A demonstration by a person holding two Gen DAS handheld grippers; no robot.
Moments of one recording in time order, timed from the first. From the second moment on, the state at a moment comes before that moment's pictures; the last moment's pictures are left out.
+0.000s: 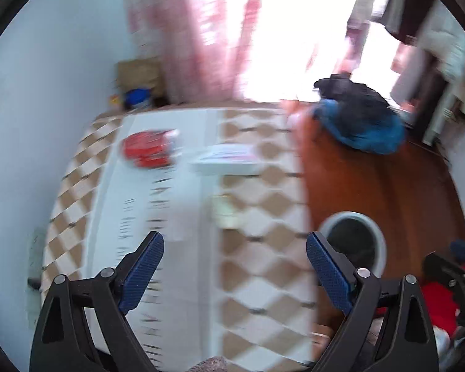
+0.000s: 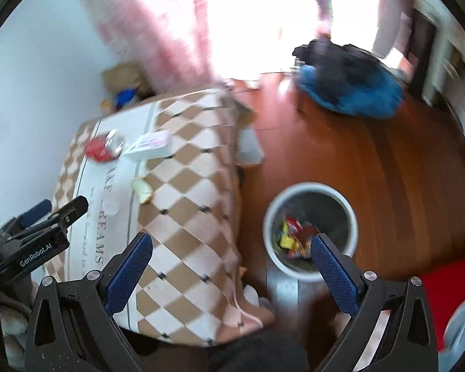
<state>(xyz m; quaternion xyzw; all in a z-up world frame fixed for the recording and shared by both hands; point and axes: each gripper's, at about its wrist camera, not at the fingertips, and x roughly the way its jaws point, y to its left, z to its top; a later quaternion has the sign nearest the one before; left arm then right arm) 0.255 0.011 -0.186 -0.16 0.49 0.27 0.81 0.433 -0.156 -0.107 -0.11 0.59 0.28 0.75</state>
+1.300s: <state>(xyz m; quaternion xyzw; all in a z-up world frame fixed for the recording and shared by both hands) 0.229 0.104 -0.305 -0.19 0.55 0.21 0.78 0.457 -0.018 -0.286 -0.12 0.70 0.24 0.66</state>
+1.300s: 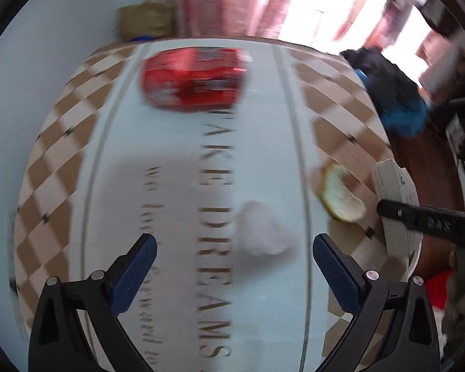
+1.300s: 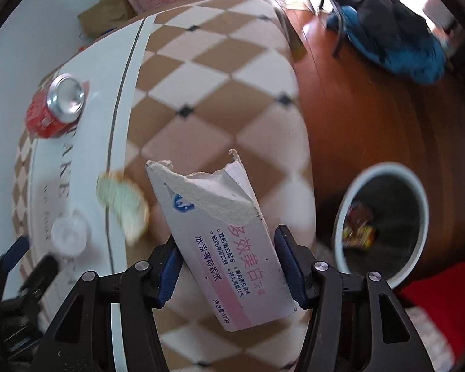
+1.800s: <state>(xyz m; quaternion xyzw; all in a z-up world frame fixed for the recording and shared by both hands) 0.250 0.085 -0.328 -0.09 0.59 0.19 0.78 0.401 -0.030 -0.288 -0.11 0.68 0.24 0.68</state>
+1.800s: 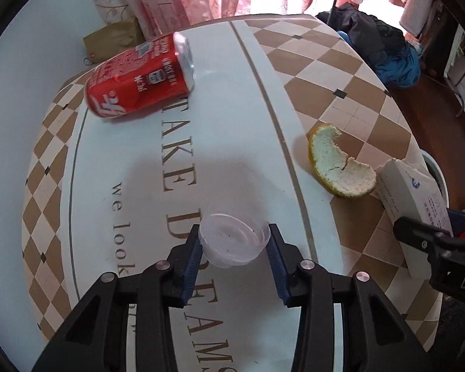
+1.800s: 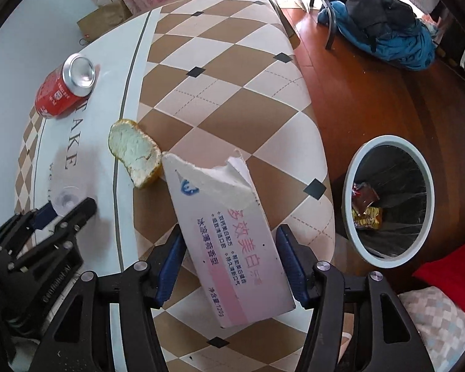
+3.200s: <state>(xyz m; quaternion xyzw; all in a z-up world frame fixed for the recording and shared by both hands) 0.328 -0.168 -0.186 -0.09 0.47 0.07 0.87 0.427 -0.358 -0.133 0.08 0.56 0.16 0.81</state>
